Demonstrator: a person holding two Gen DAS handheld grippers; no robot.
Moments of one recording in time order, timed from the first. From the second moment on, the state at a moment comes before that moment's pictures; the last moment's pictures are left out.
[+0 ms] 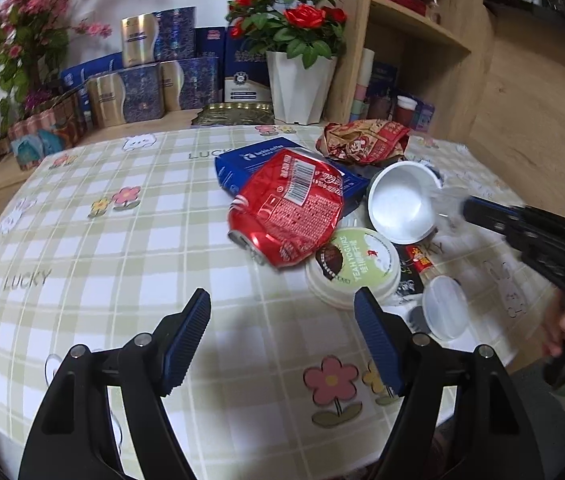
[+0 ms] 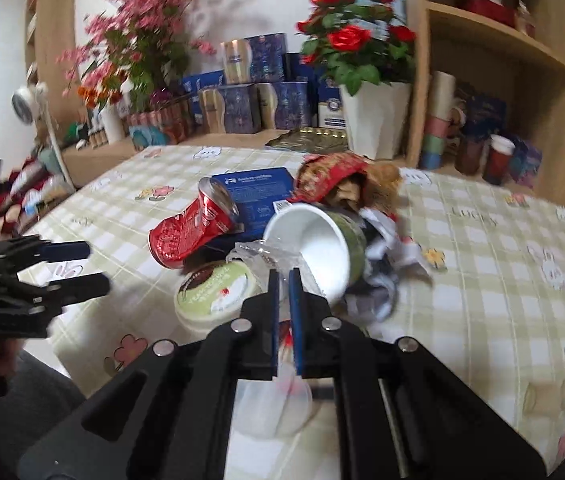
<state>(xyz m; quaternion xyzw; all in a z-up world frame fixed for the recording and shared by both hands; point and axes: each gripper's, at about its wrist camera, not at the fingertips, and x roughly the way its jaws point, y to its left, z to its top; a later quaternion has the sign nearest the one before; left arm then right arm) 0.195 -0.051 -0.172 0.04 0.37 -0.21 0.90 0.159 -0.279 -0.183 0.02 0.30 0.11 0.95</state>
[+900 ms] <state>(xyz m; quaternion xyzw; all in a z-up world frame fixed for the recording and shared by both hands) 0.252 -0.114 -0.171 0.19 0.32 -0.11 0.92 0.118 -0.308 -0.196 0.09 0.30 0.09 0.94</state>
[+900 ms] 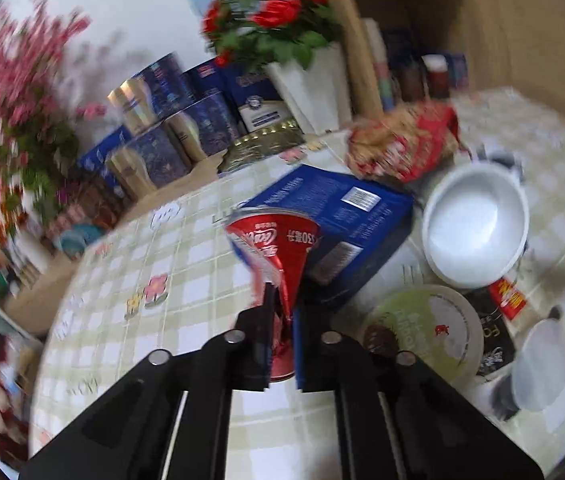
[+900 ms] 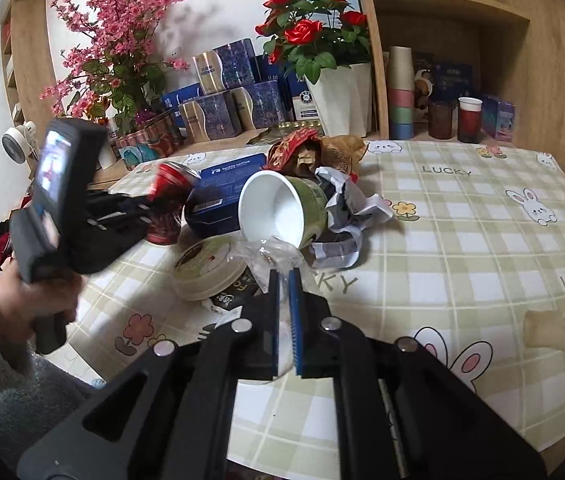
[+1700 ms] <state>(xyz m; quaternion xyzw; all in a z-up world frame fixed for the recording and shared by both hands) 0.262 -0.004 -0.167 -0.05 0.41 -0.10 0.91 0.121 -0.291 -0.192 0.08 0.30 0.11 0.94</state>
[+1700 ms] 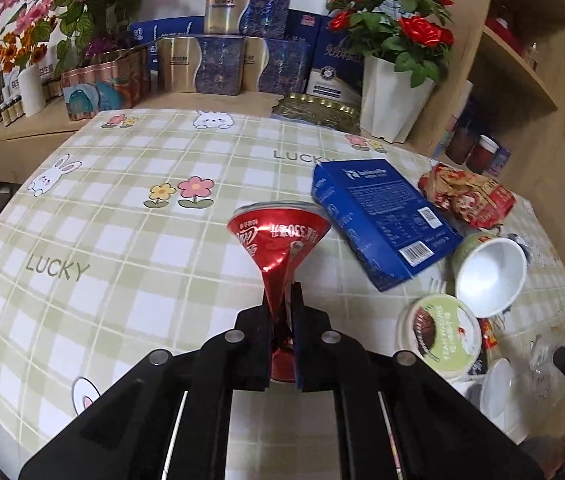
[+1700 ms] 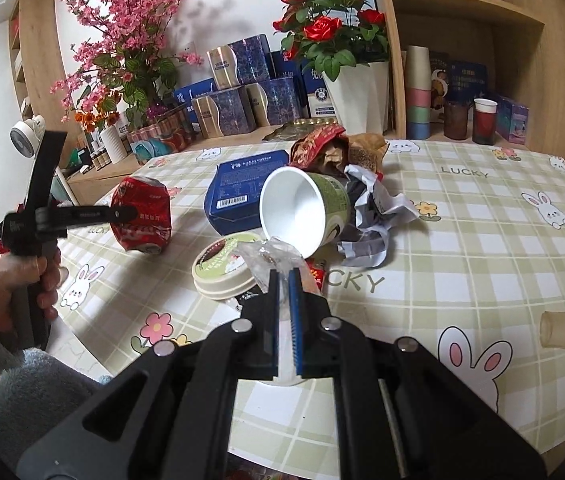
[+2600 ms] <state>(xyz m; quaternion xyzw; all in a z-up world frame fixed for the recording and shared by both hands) 0.082 -0.011 -0.111 -0.05 0.40 -0.21 0.89 0.025 -0.265 -0.149 0.06 0.29 0.15 0.94</state>
